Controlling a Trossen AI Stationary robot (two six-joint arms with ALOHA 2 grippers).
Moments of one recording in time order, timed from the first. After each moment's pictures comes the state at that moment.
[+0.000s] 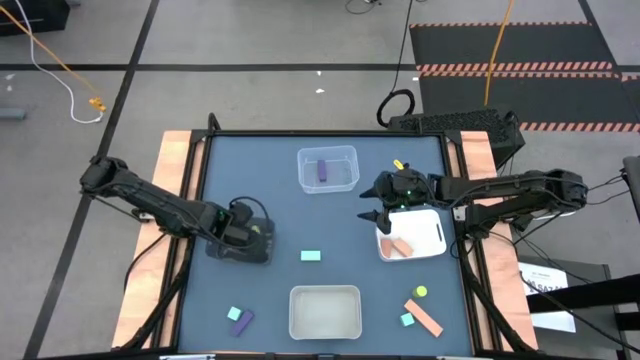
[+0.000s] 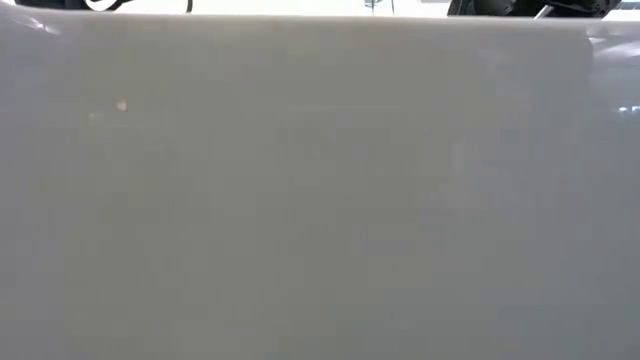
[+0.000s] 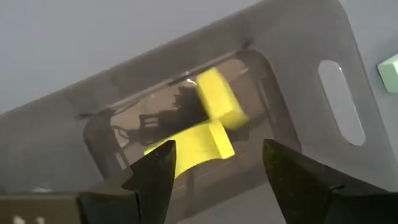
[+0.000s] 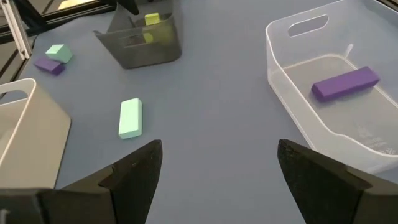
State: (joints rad) left arm -0.34 1.27 0.82 -0.97 -0.21 -1.37; right arm -0.14 1.16 0.57 0.03 -0.10 0.17
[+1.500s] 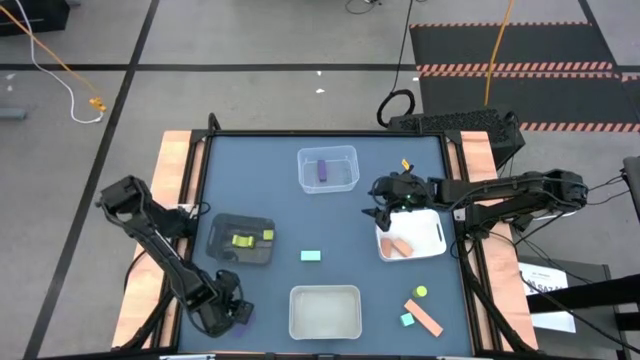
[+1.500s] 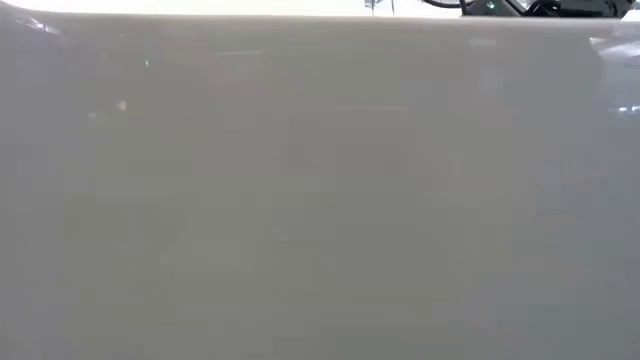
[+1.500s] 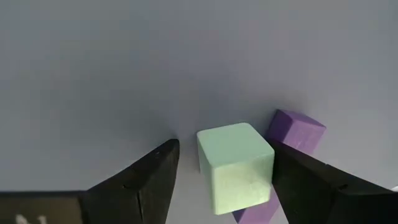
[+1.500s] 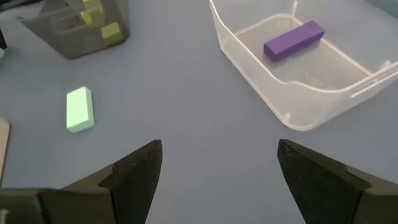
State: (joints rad) left arm -0.94 1.64 0.83 -0.48 -0.02 -2.18; right arm -0.14 1.16 0.50 0.02 0.05 0.28
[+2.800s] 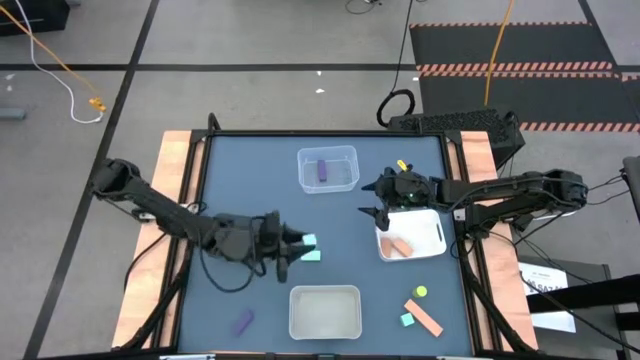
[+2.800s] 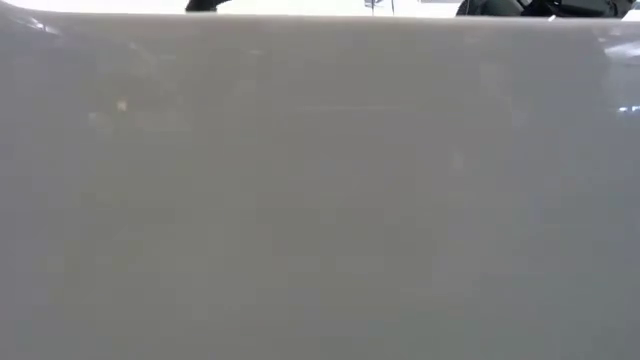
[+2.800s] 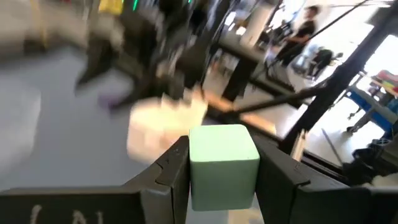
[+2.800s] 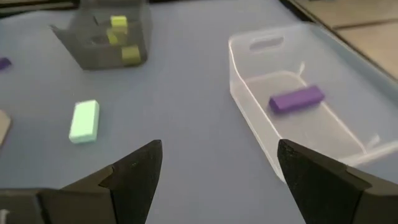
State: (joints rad) left arm -0.44 1.39 0.82 0.41 -0.55 -0.49; right arm -0.14 1.16 0.50 0.15 0.05 0.07
